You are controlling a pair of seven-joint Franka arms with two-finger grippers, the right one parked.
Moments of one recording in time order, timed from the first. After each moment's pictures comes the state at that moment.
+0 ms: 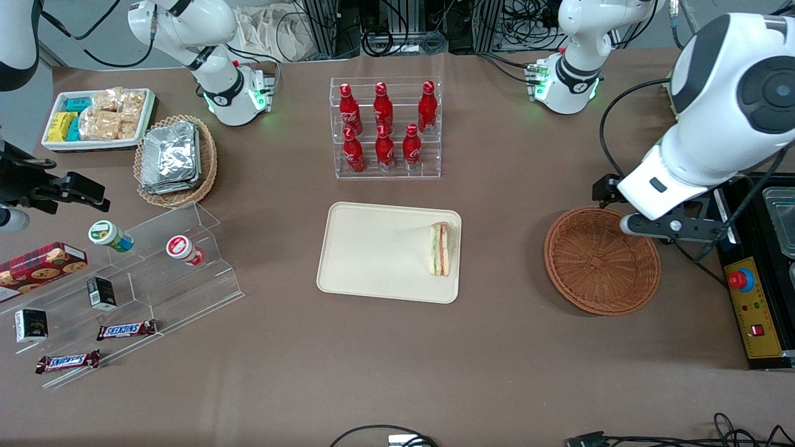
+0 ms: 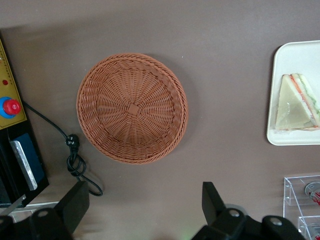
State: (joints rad) arm 0.29 0.20 -0.59 -1.47 0.18 1.49 -0.15
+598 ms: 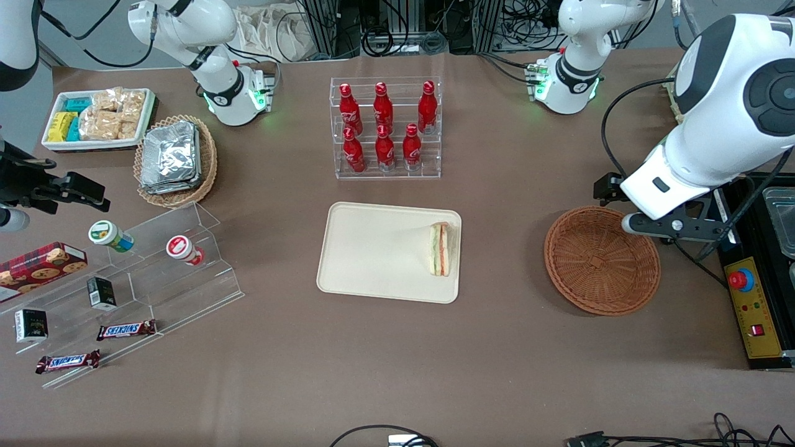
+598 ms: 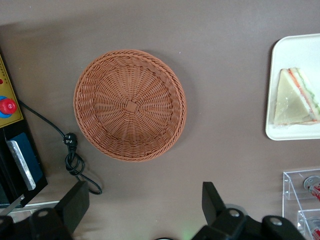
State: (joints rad) arm 0.28 0.19 -0.59 -1.48 0.17 1.48 -0.11
